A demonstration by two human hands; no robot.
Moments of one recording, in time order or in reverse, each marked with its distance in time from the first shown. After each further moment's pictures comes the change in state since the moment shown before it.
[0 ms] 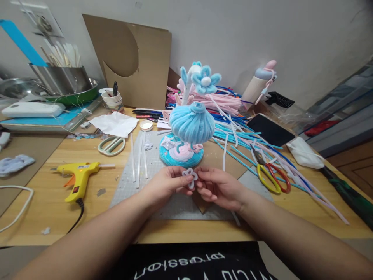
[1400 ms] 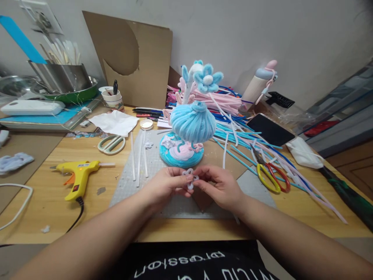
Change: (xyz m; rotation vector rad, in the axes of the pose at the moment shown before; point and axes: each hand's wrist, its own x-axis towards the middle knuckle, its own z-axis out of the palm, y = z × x) left_hand -0.004 0.002 0.002 -0.056 0.039 -0.074; right_hand -0.006 0.012 -0.007 -1.067 0.181 -0.691
